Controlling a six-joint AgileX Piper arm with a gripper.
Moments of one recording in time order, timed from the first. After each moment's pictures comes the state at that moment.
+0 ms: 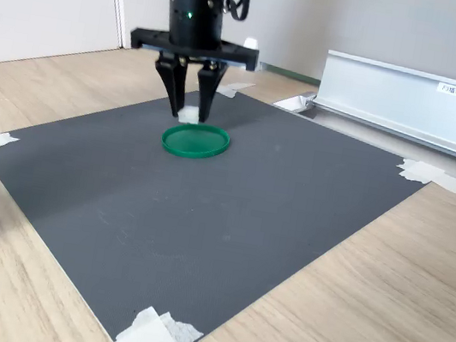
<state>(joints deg) 5.6 98.4 -61.8 2.4 48.7 -30.5</state>
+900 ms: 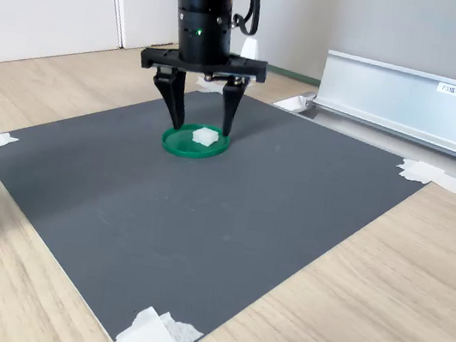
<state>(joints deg) 5.6 95.9 -61.2 0.5 45.2 -30.5</state>
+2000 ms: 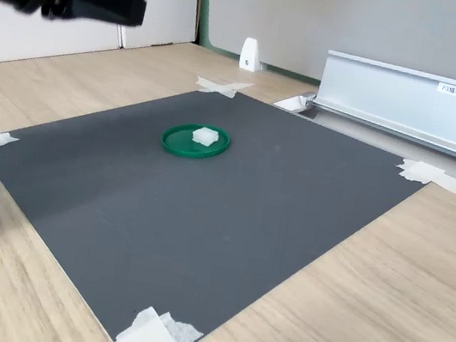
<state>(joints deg) -2.2 8.1 -5.9 5.5 13.6 -10.0</state>
